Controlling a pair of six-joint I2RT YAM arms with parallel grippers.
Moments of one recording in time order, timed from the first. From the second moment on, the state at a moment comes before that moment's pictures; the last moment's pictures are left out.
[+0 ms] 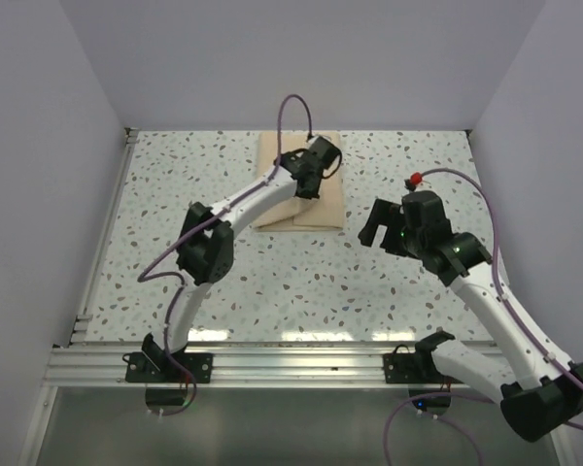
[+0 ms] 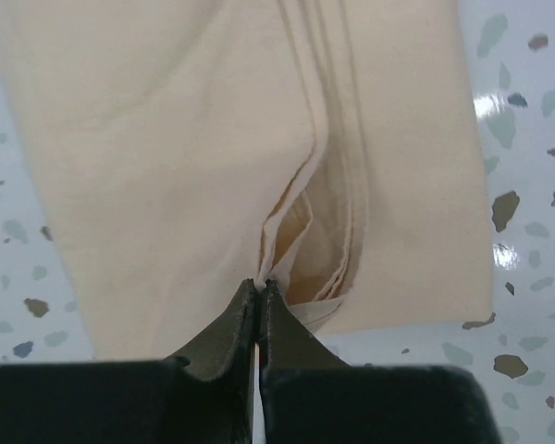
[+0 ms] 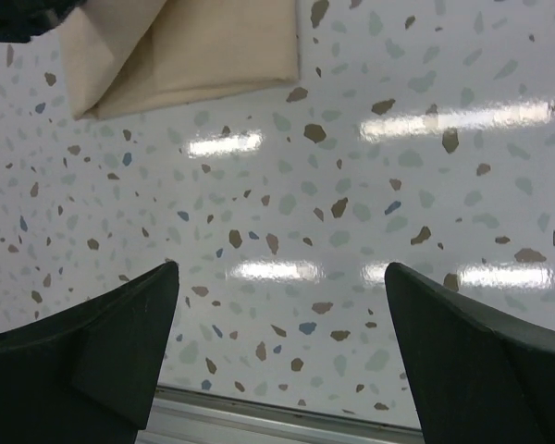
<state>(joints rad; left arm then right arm) -0.74 2.32 2.14 -0.83 -0.42 -0.36 0.43 0.94 0.96 -0.77 0.11 0.62</state>
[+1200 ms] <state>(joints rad) -0.21 1.66 1.21 -0.69 -0.43 -0.44 0.62 2.29 2.05 -0.84 0.14 0.50</state>
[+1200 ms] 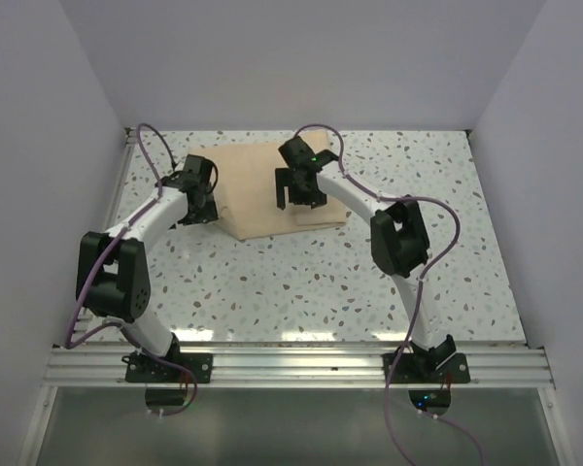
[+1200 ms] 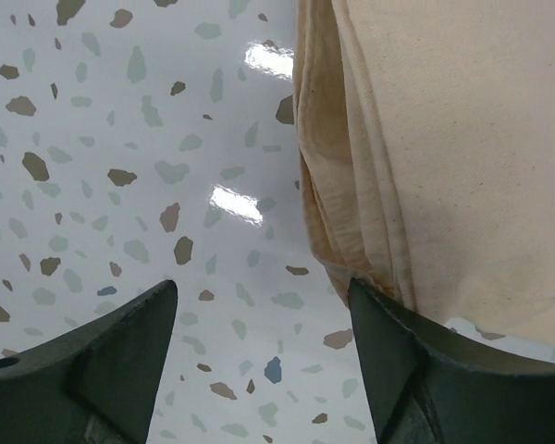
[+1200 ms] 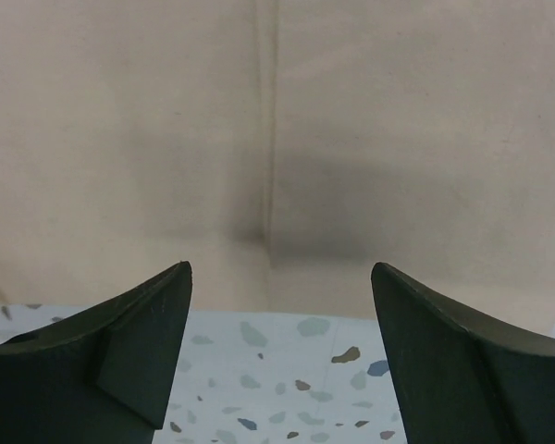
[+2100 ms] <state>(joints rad) -0.17 1.66 1.21 -0.69 -0.50 -0.41 0.59 2.29 2.05 -0.92 0.20 0.48</state>
